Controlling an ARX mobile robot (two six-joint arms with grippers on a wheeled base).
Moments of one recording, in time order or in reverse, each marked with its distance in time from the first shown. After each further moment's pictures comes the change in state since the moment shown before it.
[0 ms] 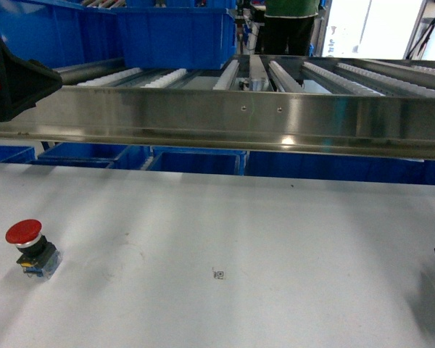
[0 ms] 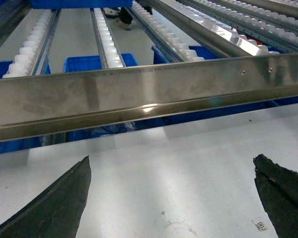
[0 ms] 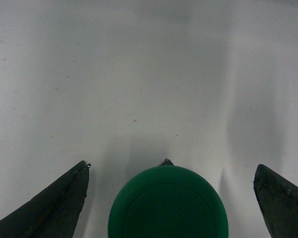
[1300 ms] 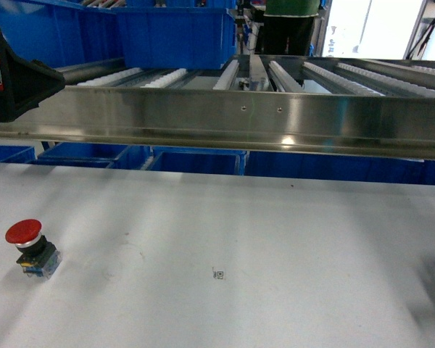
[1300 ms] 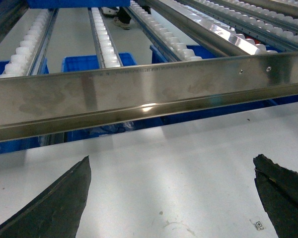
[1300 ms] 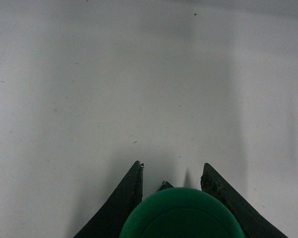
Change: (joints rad) left arm 0.000 0.000 0.000 0.000 0.000 0.000; right arm 0.018 0.058 0.012 0.095 -0.021 0.040
